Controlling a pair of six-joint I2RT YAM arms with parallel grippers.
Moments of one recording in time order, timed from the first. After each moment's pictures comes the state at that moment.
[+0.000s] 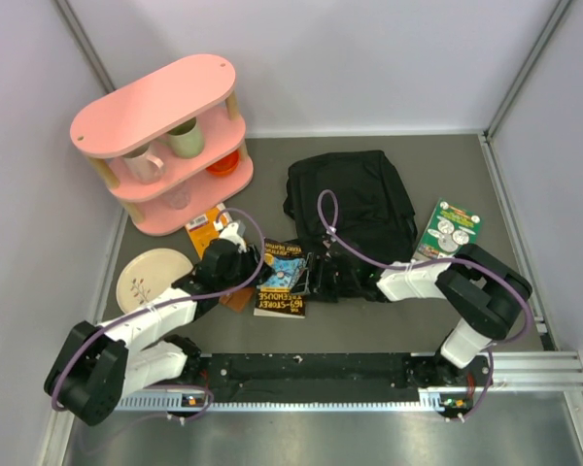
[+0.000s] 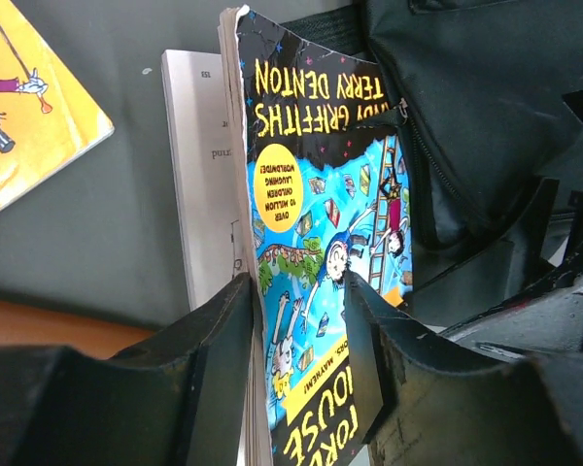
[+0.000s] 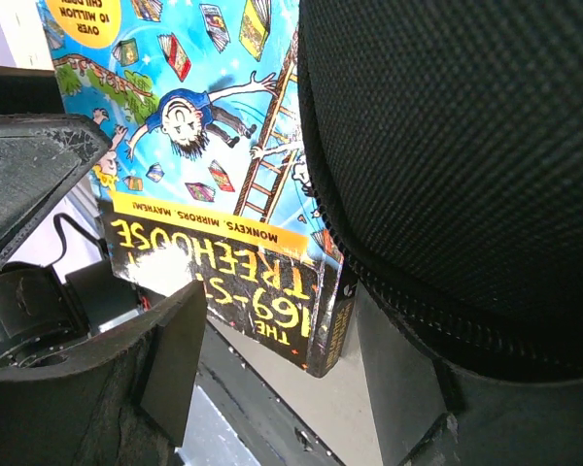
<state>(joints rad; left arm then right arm) -0.52 1.08 0.39 0.08 0.11 -0.65 0.87 1.63 0.64 0.29 -0.28 1.06</state>
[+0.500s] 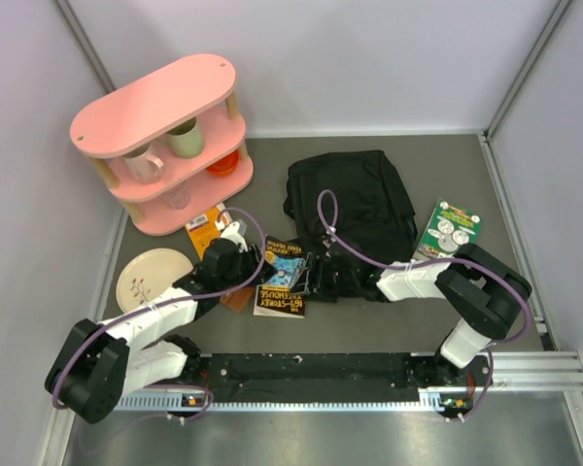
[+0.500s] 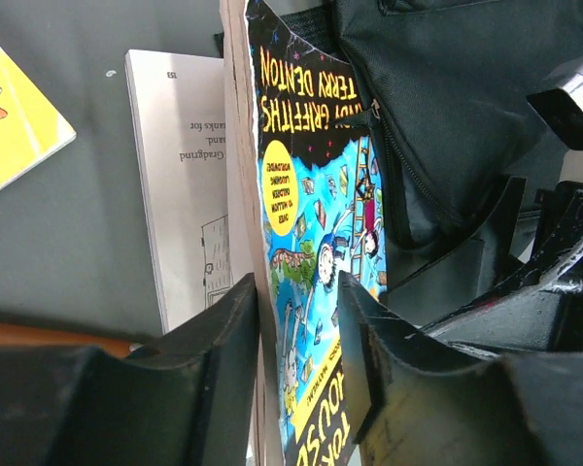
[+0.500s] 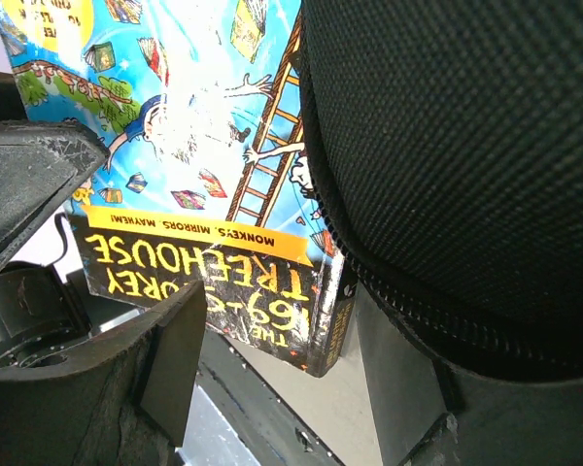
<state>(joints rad) -0.53 1.09 0.38 0.12 0.15 -0.69 0.87 1.63 0.64 0.29 -0.28 1.06</state>
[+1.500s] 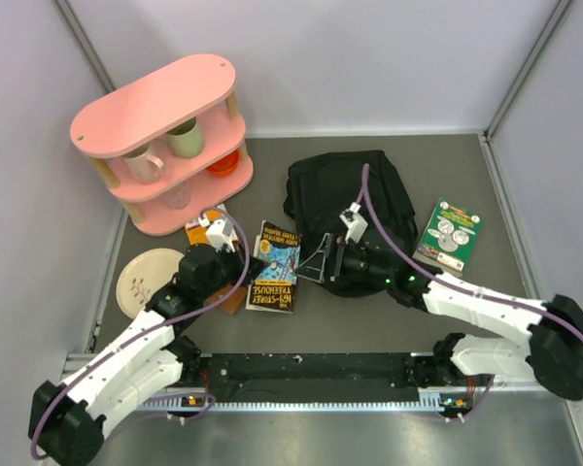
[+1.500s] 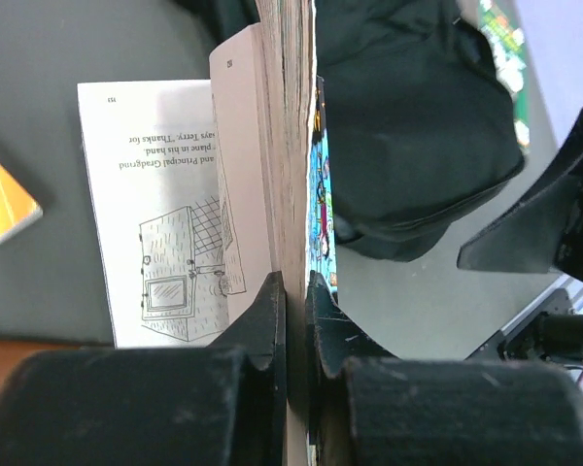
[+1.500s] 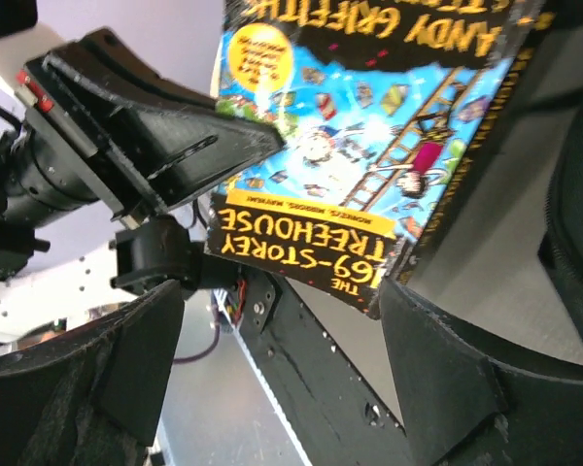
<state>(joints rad) -0.54 0.76 0.42 -0.07 0.14 -0.62 0.86 1.19 0.61 0.21 -0.29 0.93</state>
